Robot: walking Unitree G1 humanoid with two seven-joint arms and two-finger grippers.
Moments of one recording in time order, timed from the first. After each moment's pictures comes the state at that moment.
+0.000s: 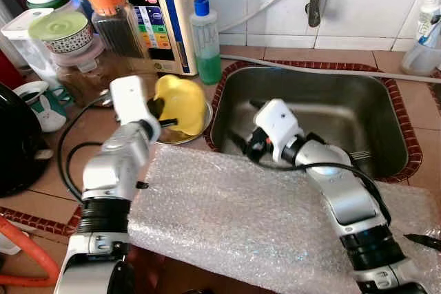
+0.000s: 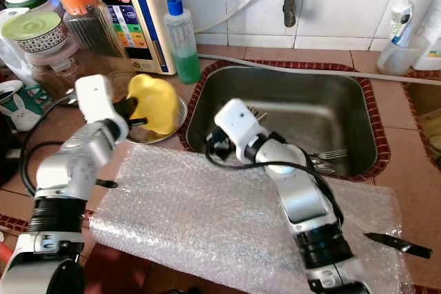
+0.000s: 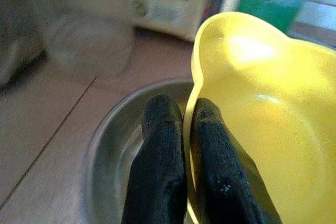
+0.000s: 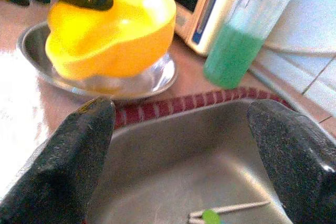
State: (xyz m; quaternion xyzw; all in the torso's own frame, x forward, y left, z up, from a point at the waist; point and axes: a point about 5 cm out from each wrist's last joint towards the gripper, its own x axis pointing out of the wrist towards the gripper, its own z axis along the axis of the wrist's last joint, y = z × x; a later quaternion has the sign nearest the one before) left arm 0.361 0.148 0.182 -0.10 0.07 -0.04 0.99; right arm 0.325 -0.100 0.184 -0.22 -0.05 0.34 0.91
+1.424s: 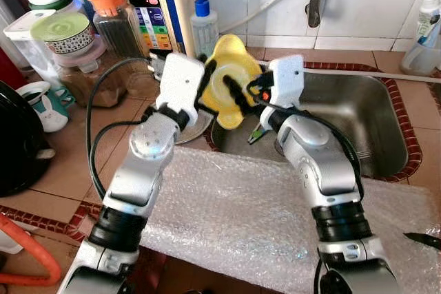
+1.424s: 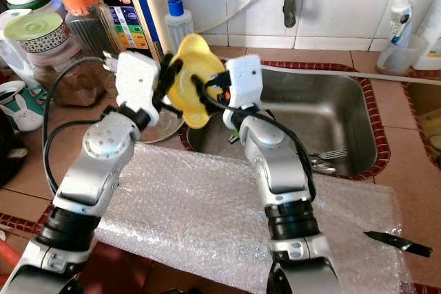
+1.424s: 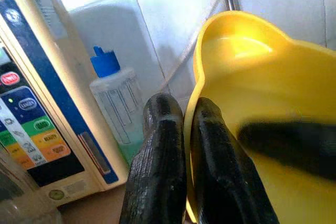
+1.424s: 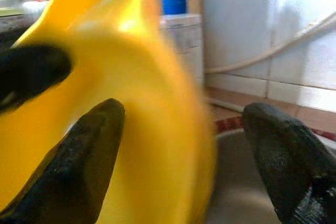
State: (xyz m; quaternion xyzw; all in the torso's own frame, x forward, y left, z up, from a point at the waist) left arm 0.332 0.087 0.226 0.11 -0.16 -0.20 0.96; right arm 0.351 -0.079 0.224 0.01 -0.07 0.22 0.97
